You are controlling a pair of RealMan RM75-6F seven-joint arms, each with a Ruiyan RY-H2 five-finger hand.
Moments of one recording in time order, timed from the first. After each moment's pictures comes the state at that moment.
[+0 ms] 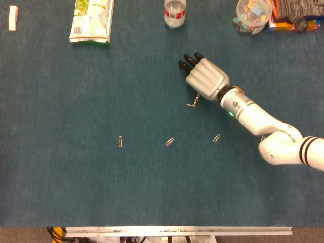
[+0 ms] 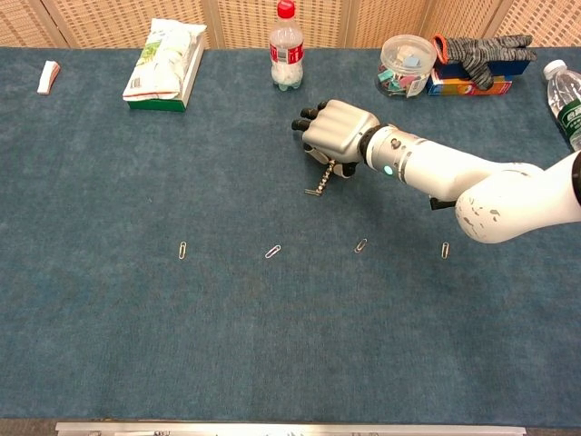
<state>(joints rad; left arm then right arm) 0.02 -0.98 -0.01 -1.69 1.47 1.53 -0.04 1.02 -1.80 0.09 -0.99 -1.21 0.64 -0.63</state>
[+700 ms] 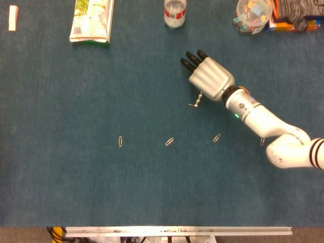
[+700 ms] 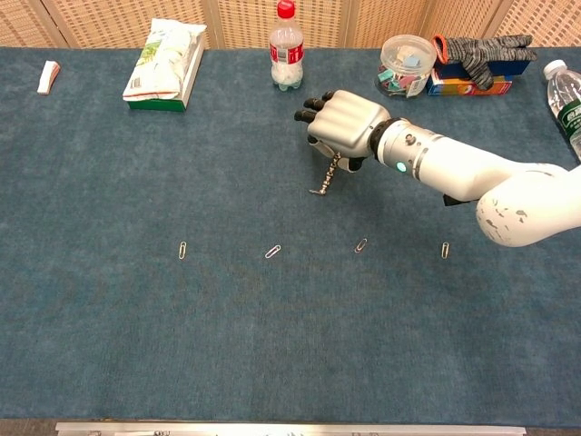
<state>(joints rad) 0.02 -0.99 -0.01 -1.69 1.48 1.53 -0.03 0.99 -1.72 0.08 -1.12 -1.21 0.72 -0.67</state>
